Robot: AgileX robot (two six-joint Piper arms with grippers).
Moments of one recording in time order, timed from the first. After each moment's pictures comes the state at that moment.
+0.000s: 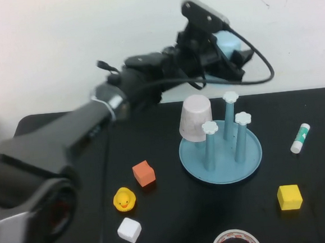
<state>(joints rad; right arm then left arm) 0.99 0.20 -0.39 1.79 -1.19 -2.03 -0.60 2.30 -2.01 -1.70 0.37 1.84</state>
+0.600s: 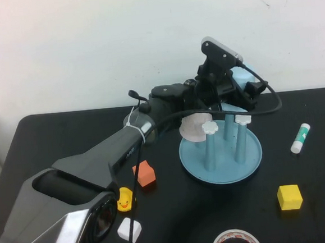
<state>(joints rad) 0.99 0.20 -0.35 1.79 -1.19 -2.05 -0.62 2.61 -2.30 -1.70 0.44 1.77</state>
